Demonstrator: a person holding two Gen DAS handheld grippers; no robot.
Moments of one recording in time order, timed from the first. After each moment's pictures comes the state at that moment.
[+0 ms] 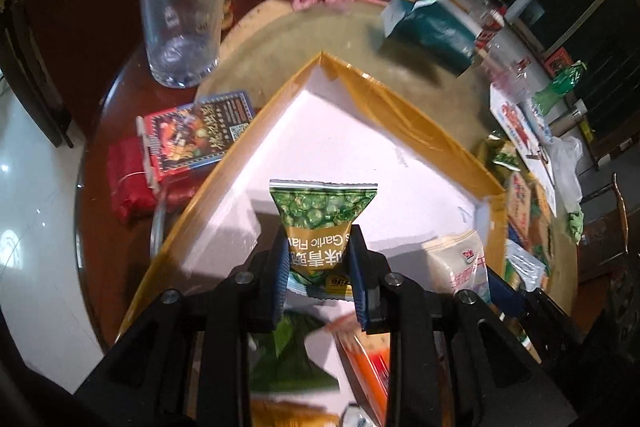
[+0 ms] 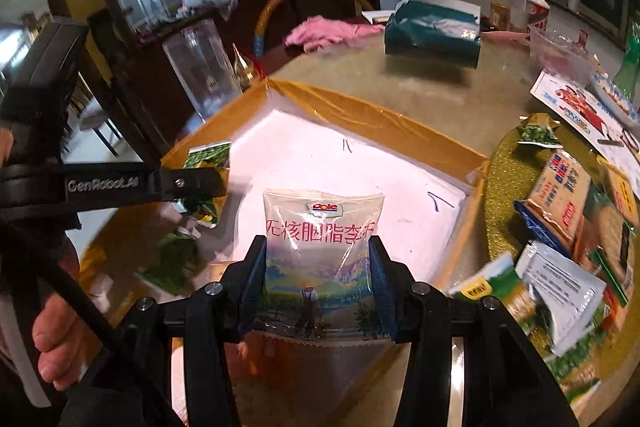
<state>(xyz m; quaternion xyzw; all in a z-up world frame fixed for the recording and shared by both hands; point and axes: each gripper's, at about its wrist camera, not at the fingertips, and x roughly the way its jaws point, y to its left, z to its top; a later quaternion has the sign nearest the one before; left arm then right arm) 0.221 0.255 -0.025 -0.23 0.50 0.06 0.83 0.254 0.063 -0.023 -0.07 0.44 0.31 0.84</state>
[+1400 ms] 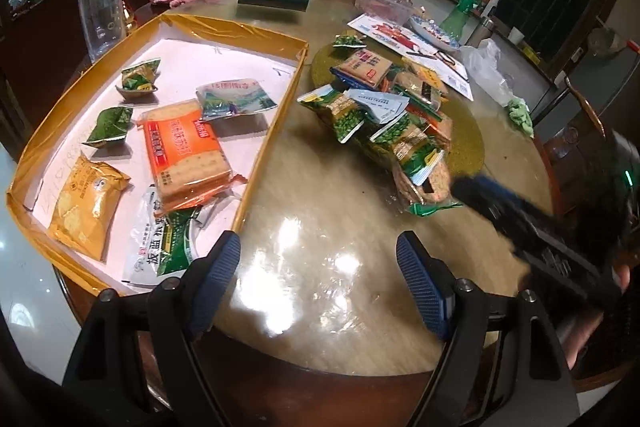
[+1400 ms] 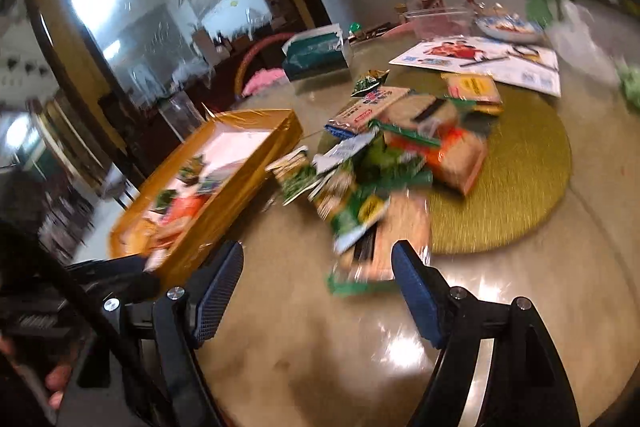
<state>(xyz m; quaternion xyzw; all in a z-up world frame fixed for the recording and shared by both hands) 0.082 0.047 0.004 -0.14 0.46 -0.02 0.87 0.187 -0.175 -0.010 0.06 0.40 0.31 0.86</state>
